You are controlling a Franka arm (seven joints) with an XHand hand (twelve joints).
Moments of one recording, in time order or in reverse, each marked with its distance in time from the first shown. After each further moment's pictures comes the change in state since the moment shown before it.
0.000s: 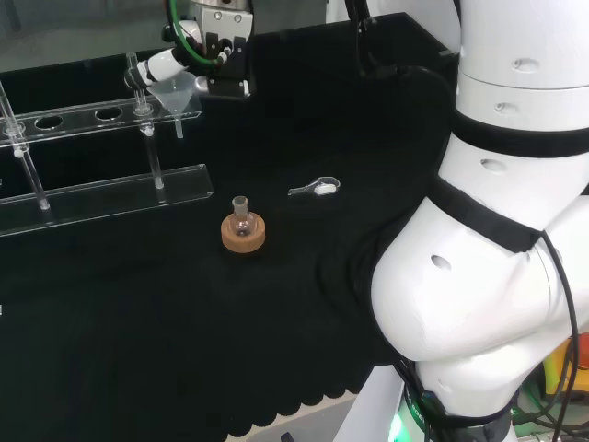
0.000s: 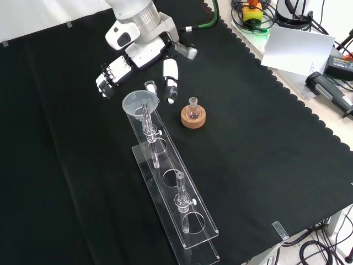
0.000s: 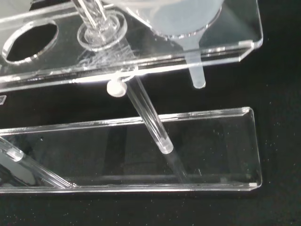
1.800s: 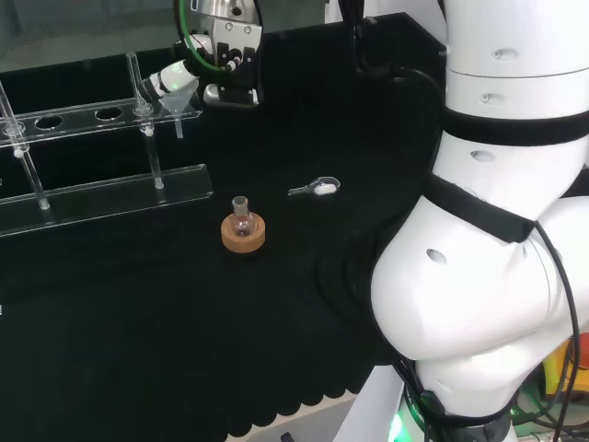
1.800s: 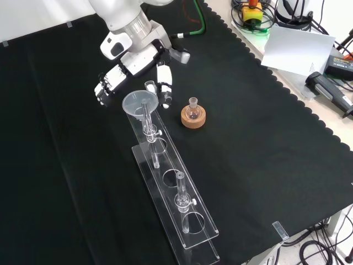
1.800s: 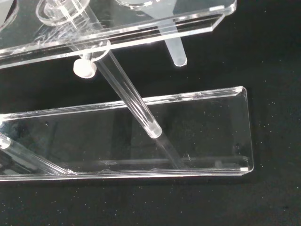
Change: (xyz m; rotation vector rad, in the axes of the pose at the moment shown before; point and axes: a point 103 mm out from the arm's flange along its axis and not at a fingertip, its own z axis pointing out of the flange) arm -0.021 0.016 0.016 0.064 0.029 -0.005
